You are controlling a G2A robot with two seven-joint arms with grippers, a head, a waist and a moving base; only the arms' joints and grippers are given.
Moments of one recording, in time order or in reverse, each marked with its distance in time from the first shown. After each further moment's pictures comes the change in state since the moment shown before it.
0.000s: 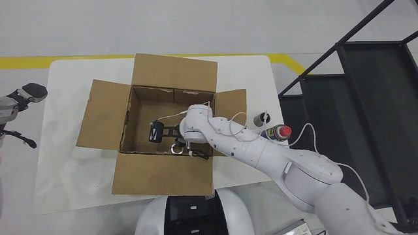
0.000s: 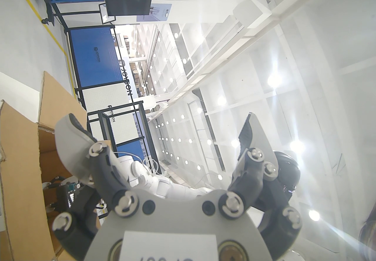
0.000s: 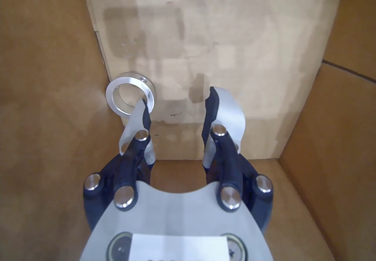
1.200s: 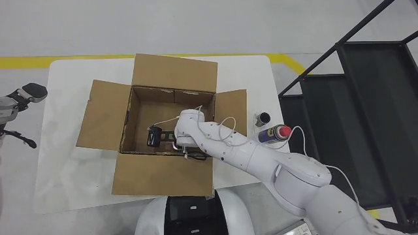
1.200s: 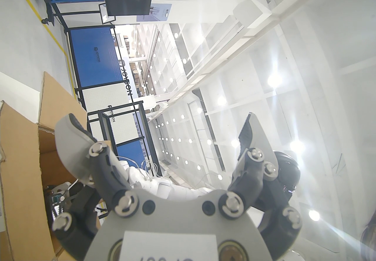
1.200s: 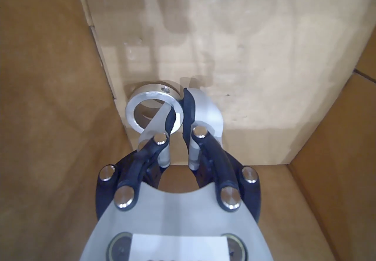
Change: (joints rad) left arm 0.000 0.000 0.000 0.000 0.000 0.000 0.000; right arm -0.025 -0.070 0.012 0.064 -0.091 0.020 0.049
